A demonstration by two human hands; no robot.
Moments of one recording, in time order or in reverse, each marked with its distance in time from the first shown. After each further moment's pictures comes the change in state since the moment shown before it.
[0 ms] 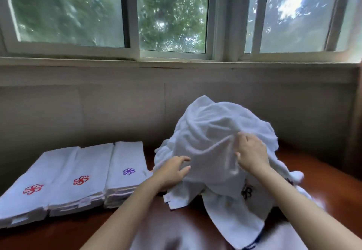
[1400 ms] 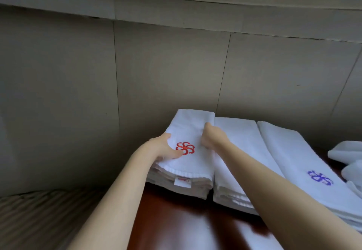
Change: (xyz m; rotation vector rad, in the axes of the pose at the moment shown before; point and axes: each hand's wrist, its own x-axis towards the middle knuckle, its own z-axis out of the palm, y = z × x) left_hand -0.154 -0.401 -0.201 -0.100 0.178 -0.847; right_hand -0.009 -0.617 0.156 0.381 -0.528 -0.435
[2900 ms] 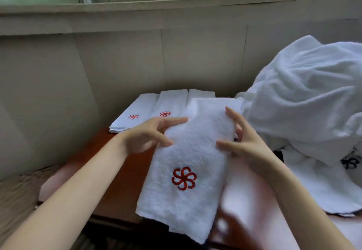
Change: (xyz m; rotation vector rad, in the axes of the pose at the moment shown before) left_hand -0.271 0.142 0.086 -0.658 -0.636 0.488; right_hand -0.375 0.259 -0.144 1.282 -0.022 -0.282
